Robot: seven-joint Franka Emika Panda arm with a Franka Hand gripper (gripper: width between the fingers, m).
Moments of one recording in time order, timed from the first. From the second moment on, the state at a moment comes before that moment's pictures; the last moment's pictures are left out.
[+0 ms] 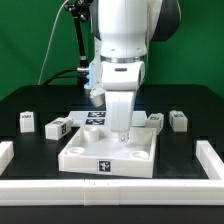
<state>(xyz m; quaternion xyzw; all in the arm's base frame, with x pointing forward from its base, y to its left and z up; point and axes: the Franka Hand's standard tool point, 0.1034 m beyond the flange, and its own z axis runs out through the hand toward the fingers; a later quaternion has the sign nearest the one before) 0.450 0.017 0.015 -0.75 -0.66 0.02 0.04</state>
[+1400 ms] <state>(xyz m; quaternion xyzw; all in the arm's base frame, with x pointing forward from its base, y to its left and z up) 0.451 0.017 0.014 -0.75 -0.66 0.02 0.04</state>
